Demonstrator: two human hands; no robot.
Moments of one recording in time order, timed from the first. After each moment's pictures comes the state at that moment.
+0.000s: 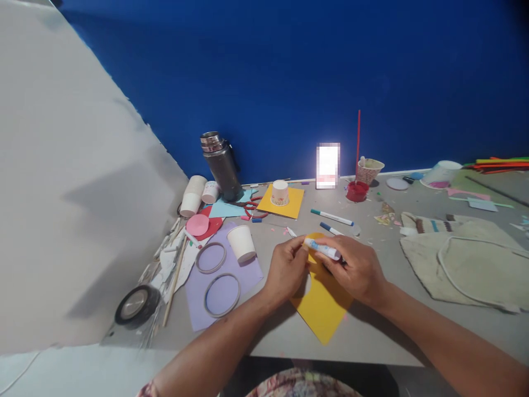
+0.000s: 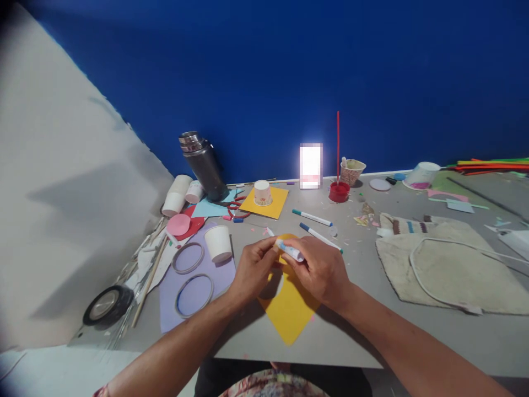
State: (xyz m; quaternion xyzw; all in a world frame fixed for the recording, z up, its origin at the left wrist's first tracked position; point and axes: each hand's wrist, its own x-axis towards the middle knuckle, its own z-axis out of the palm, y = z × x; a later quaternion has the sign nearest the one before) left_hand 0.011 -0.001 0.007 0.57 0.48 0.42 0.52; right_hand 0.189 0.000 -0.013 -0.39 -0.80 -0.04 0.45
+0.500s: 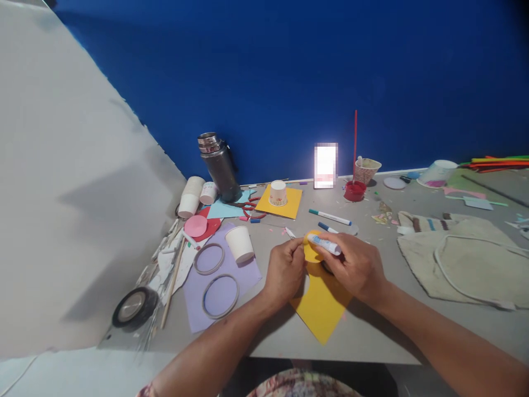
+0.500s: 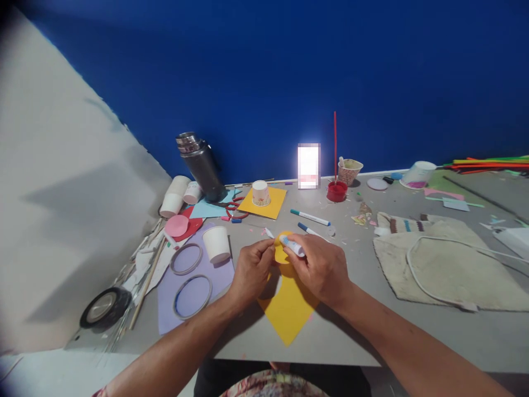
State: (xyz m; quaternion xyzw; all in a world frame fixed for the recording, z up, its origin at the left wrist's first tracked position) left_hand 0.011 -0.002 0.003 0.62 0.51 0.41 0.43; right_hand 0.190 -0.002 -0.013 -0.43 -0.78 -0.10 0.44
